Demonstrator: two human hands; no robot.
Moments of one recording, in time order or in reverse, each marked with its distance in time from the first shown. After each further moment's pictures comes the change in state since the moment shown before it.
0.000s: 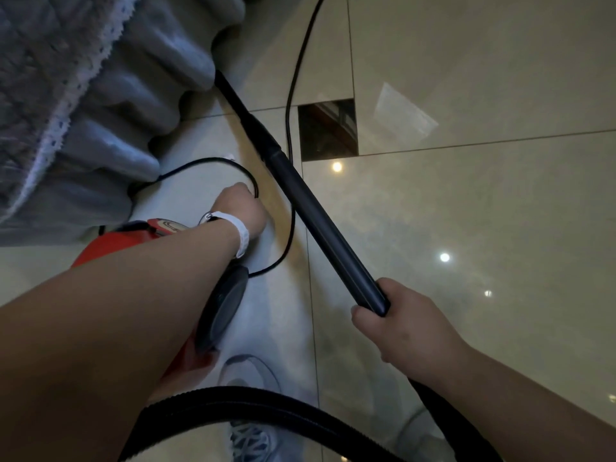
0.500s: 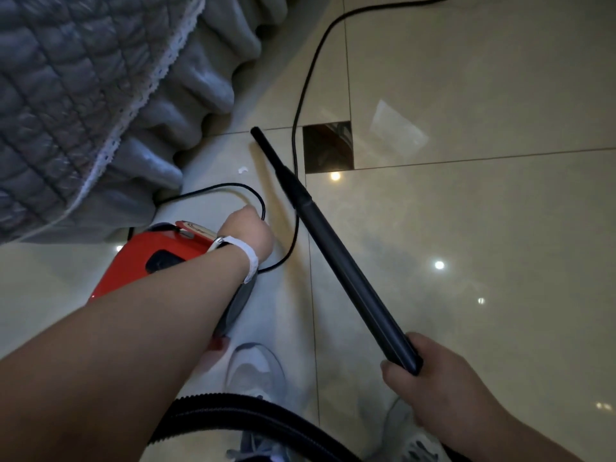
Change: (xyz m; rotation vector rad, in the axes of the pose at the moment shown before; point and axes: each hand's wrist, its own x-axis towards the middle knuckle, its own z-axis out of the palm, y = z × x) left_hand -0.062 -0.002 -0.026 0.169 -0.026 0.008; right_hand -0.095 0.020 -0.018 0.016 0.001 0.149
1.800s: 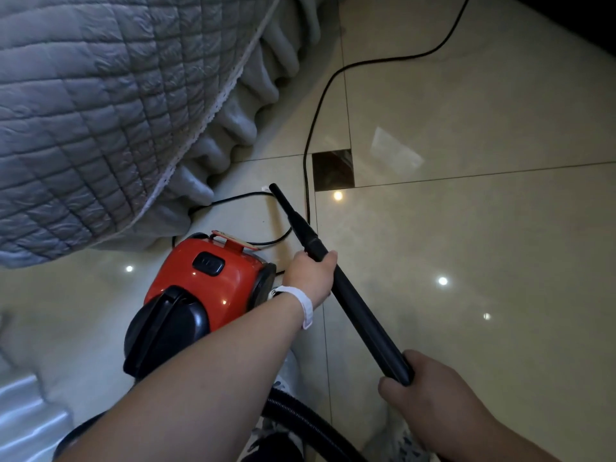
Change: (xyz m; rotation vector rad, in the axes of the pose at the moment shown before) left_hand -0.134 0.030 -0.006 -0.810 -0.256 -0.106; right_hand -0.081 -0.021 0.005 -0.139 0.011 0.006
